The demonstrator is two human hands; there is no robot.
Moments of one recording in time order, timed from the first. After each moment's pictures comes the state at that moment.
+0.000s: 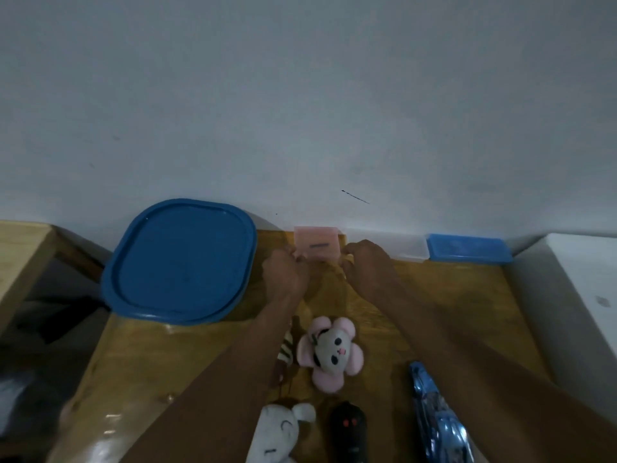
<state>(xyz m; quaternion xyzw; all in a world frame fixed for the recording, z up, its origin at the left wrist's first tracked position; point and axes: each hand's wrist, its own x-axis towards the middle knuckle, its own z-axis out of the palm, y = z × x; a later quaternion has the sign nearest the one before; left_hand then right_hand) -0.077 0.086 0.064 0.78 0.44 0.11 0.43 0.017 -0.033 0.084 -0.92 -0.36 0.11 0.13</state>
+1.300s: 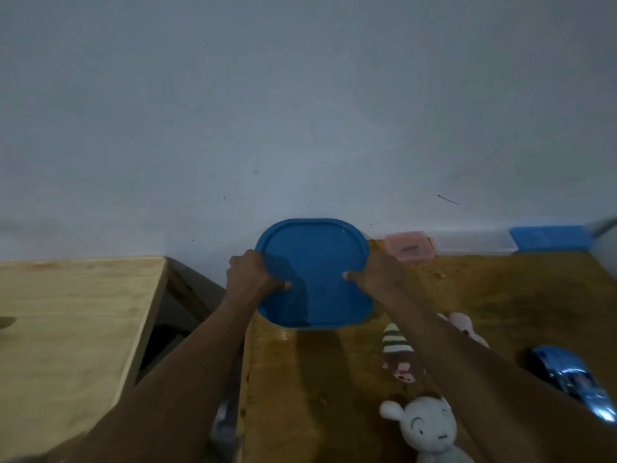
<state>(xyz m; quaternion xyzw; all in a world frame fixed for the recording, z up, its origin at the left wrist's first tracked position) -0.237 0.315 0.107 0.85 0.43 -0.09 0.29 -0.117 0.134 0.097 -0.94 -0.14 0.22 0.23</state>
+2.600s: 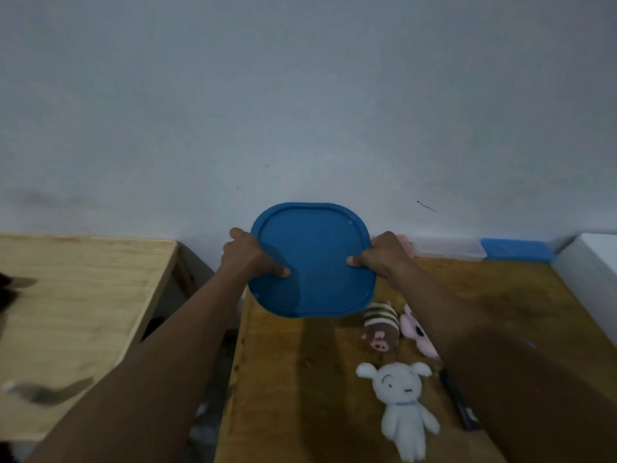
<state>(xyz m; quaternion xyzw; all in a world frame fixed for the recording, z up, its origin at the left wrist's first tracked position) -0.283 0.281 0.160 0.77 0.49 -0.03 0.42 -0.145 0.092 0.156 -0.88 -0.08 0.25 0.39</state>
